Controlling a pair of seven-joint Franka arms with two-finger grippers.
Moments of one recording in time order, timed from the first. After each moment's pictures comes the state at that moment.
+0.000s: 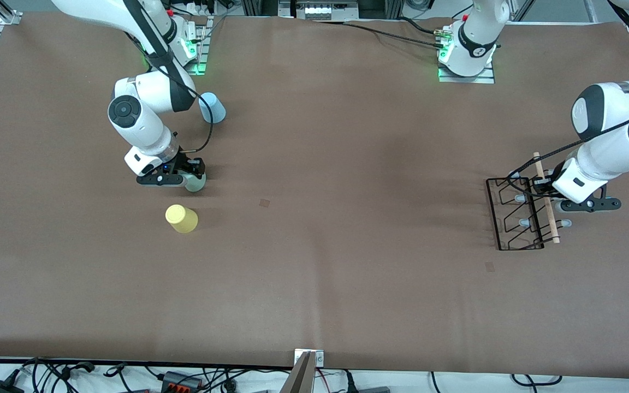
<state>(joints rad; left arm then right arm) 0.21 0.18 -0.09 -2.10 0.14 2.24 -0.01 0.26 0.23 0.02 -2.41 0.02 2.66 0.26</state>
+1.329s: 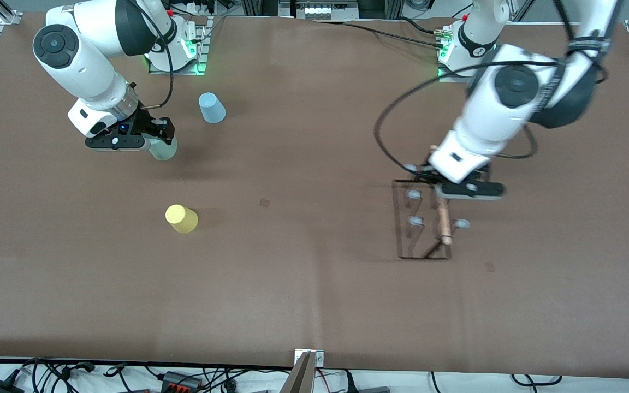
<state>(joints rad) 0.16 0.22 -0.63 -1.87 0.14 2.12 -0.55 0.25 -0.15 0.01 -2.30 0.00 2.13 0.24</state>
